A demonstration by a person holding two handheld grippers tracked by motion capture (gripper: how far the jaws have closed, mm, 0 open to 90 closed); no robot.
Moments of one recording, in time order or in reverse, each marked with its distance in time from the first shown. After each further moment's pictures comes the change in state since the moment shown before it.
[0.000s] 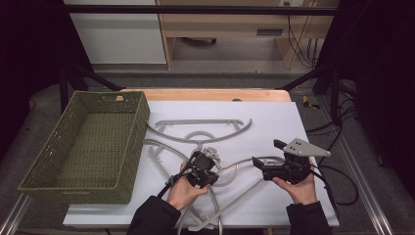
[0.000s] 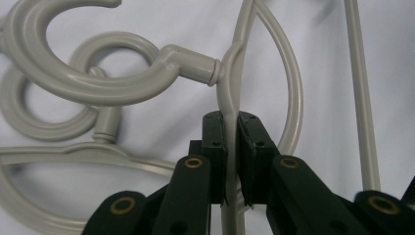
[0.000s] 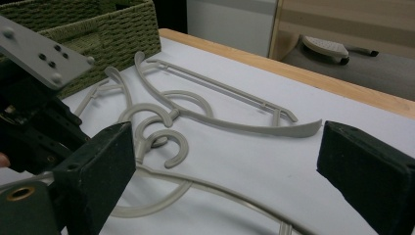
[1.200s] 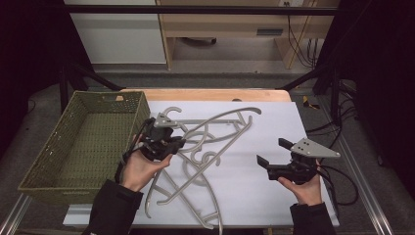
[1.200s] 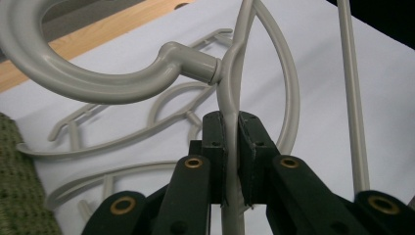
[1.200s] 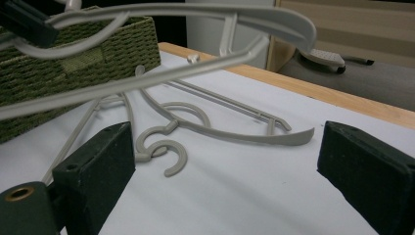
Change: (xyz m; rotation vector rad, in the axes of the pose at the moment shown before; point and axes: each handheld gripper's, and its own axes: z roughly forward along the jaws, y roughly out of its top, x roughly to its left) left arm 0.045 0.019 -0.144 -0.229 0.172 -0.007; right arm -0.004 0.003 -0.013 -0.044 0.001 0.015
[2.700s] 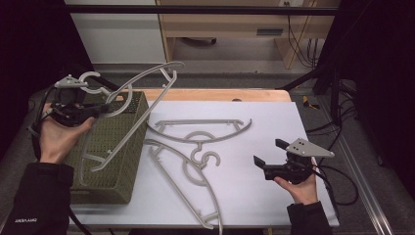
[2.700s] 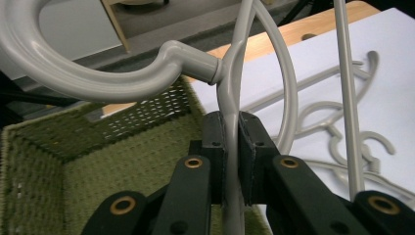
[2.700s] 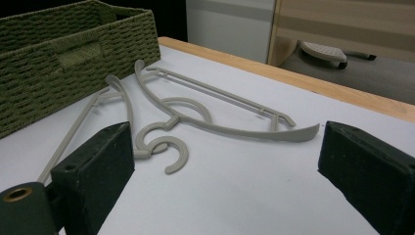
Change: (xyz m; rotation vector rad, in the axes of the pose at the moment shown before) left arm 0.156 -0.010 -0.104 -0.074 0.252 -0.113; right arm 0.003 -0.003 0.009 0.016 -0.001 0.002
